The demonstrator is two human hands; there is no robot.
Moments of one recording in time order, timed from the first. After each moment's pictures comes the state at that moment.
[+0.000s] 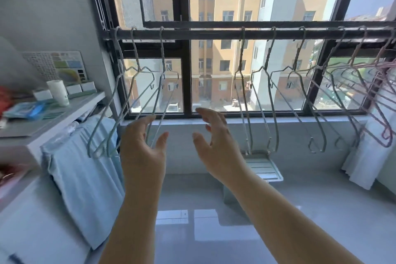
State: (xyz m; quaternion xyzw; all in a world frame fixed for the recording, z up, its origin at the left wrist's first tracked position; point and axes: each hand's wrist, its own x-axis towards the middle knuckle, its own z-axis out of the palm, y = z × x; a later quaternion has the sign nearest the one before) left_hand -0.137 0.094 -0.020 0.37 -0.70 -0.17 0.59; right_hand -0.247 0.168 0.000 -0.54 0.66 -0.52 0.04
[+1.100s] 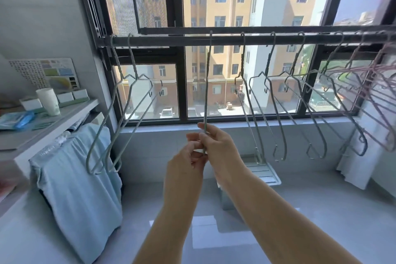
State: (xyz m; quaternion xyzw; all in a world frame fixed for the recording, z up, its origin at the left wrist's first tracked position) left_hand -0.184 0.106 -0.037 0.34 -0.76 -0.35 0.43; right_hand -0.255 0.140 0.001 -0.30 0.53 -0.71 0.36
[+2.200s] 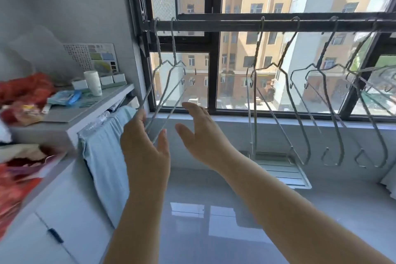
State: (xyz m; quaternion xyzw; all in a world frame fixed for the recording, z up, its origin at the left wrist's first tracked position) left_hand -0.096 0.053 -0.029 0.44 -0.67 -0.14 0.59; right_hand -0.199 0.093 0.009 -0.61 0.66 -0.42 0.11
